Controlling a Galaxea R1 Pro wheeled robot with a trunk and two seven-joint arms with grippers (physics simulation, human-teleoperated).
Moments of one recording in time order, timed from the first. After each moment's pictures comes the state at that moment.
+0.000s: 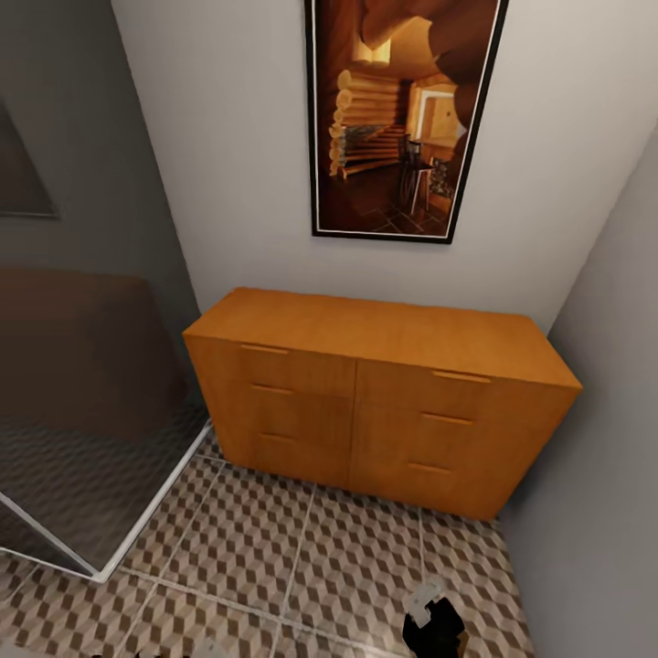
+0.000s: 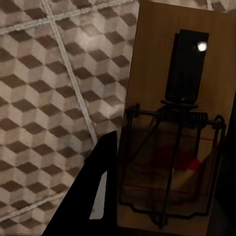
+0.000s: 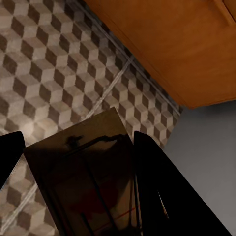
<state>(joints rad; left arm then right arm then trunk) -0.64 0.23 -2.23 -0.42 1.76 -0.05 -0.23 -0.37 0.07 0.43 -0.31 0.25 -0.02 -0.46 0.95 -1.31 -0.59</state>
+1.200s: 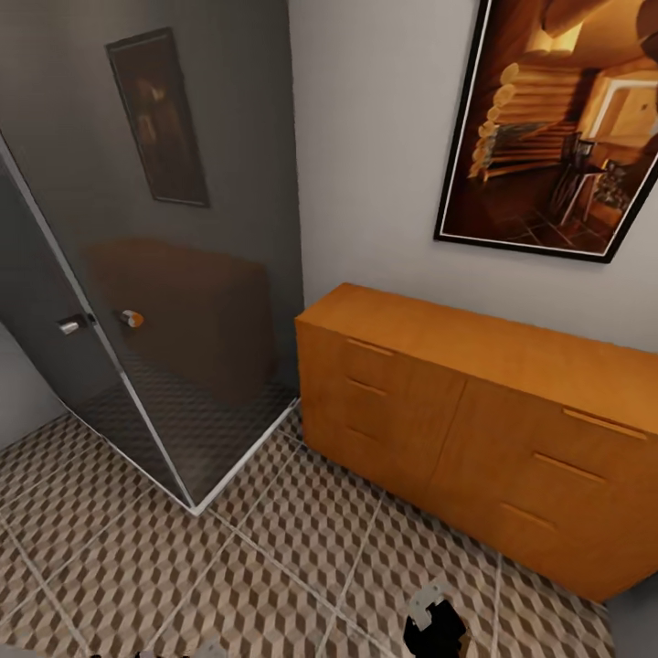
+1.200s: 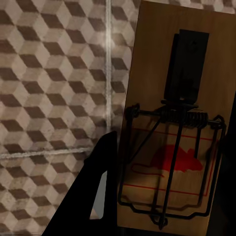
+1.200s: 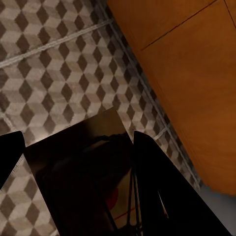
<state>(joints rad) -0.64 0.23 -2.23 -0.42 1.76 -0.05 -0.23 -0.37 0.07 0.43 -0.30 0.25 -0.03 -0.46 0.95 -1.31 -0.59</state>
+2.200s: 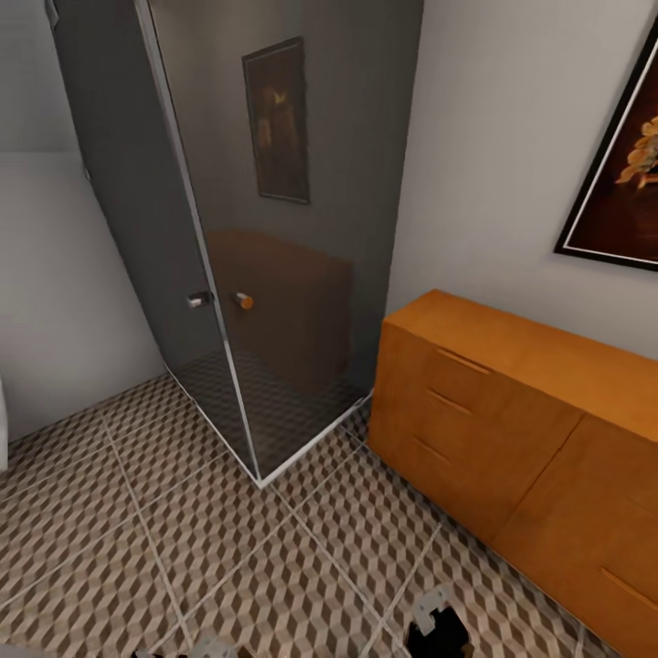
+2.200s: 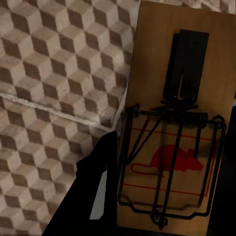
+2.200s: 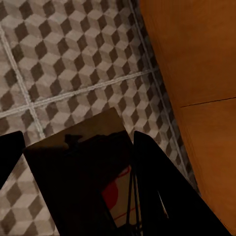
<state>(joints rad) -0.64 0.23 -2.23 -0.42 1.87 -0.05 -0.23 -0.37 0.07 0.43 -0.28 0.21 -0.03 -0.46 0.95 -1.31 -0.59</state>
